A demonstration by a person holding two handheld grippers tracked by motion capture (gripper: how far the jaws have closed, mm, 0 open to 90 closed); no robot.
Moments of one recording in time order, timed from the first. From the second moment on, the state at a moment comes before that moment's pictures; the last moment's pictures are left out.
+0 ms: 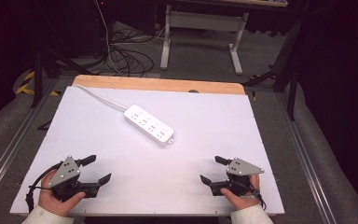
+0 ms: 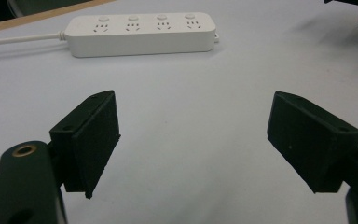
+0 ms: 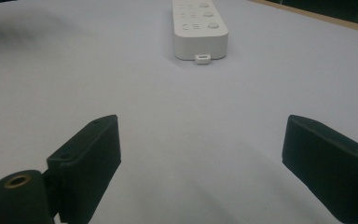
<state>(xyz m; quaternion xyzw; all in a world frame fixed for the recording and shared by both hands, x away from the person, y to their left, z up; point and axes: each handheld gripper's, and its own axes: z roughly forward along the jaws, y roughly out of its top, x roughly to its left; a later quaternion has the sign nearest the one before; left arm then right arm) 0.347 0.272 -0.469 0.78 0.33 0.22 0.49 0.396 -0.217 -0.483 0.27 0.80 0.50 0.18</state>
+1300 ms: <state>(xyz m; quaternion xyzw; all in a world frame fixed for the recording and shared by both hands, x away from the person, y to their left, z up) 0.367 0.260 -0.444 0.80 0.34 0.18 0.46 0.396 -0.215 -0.485 0.27 0.80 0.49 0.19</state>
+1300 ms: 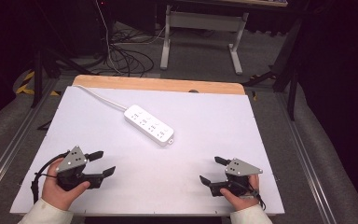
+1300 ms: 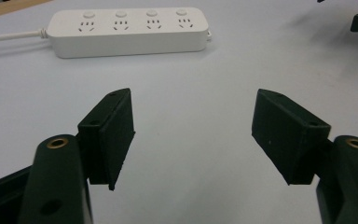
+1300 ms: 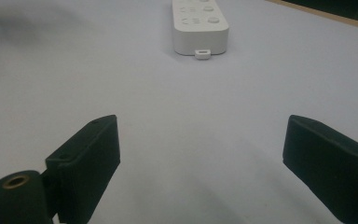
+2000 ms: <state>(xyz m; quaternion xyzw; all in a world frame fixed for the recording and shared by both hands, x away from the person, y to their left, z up) 0.417 0.239 -0.424 0.81 0.33 0.16 0.46 0.393 -0.217 -0.487 0.28 0.81 0.49 0.18</state>
